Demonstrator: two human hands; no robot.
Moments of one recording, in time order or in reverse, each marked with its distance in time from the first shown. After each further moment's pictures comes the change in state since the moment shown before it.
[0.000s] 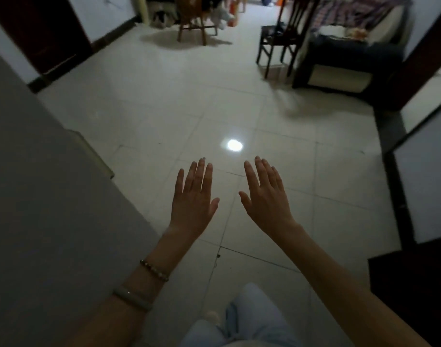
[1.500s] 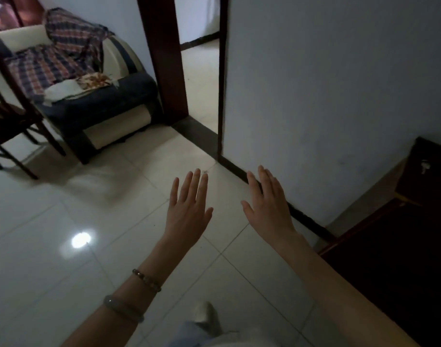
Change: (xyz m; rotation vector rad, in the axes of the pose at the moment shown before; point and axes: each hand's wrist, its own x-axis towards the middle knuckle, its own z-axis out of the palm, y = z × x) left_hand 0.677 0.392 0.120 -0.197 0.039 1.081; right_hand 0.271 0.545 -0.064 -0.283 0.220 1.086
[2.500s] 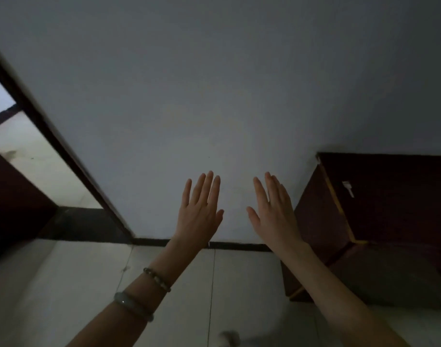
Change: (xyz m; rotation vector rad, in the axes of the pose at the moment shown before) left_hand 0.430 0.154 0.064 -0.107 0.141 0.746; right_hand 0.209 0.244 -0.011 -0.192 0.221 0.677
